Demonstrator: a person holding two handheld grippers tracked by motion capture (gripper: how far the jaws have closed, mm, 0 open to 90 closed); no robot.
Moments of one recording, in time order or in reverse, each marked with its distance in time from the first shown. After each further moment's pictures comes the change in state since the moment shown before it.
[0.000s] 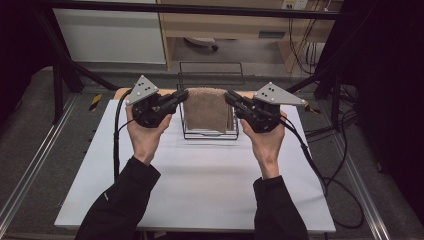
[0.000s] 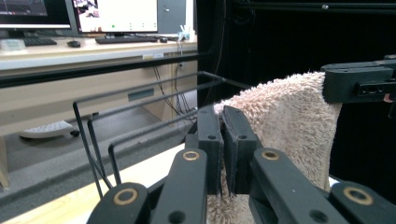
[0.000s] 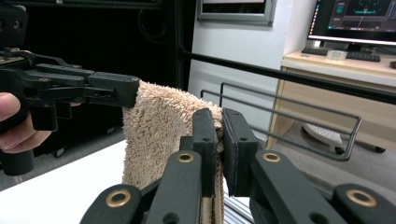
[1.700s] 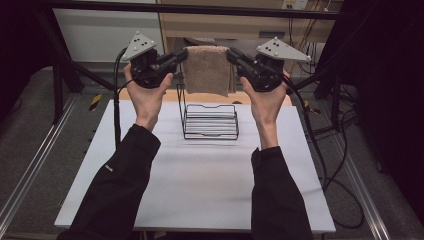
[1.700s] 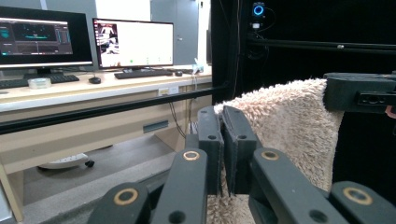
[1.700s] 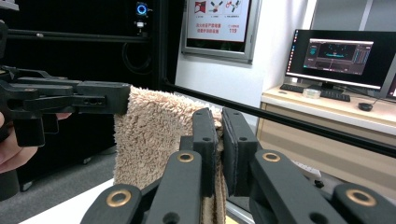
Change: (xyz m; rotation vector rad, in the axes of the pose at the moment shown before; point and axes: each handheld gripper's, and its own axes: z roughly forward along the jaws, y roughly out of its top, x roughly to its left) left arm 0.028 0.071 0.028 -0.098 0.058 0.020; right arm -0.031 0.069 0.031 -0.107 -0.055 -0.044
